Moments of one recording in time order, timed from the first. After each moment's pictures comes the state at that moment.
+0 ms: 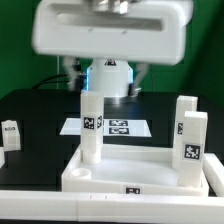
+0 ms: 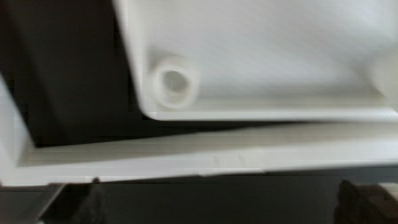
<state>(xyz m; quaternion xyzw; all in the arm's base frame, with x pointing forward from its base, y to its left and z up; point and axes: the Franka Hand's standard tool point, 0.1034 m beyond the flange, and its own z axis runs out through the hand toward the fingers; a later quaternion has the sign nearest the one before) 0.597 -0.076 0.140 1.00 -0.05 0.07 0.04</state>
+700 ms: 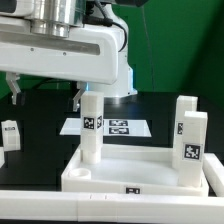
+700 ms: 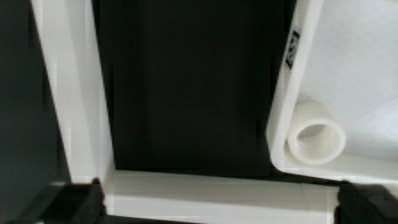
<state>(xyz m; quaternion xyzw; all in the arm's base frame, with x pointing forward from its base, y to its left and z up) 0.580 -0.138 0.121 1.00 0.01 0.06 0.06</state>
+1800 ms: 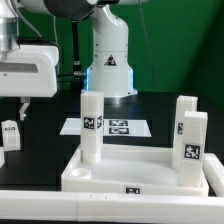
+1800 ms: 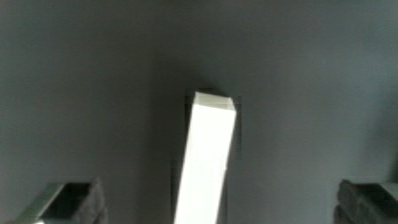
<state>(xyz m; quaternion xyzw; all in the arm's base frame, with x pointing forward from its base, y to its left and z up) 0.525 -0.229 0.075 1.00 0.06 -0.05 0.02</state>
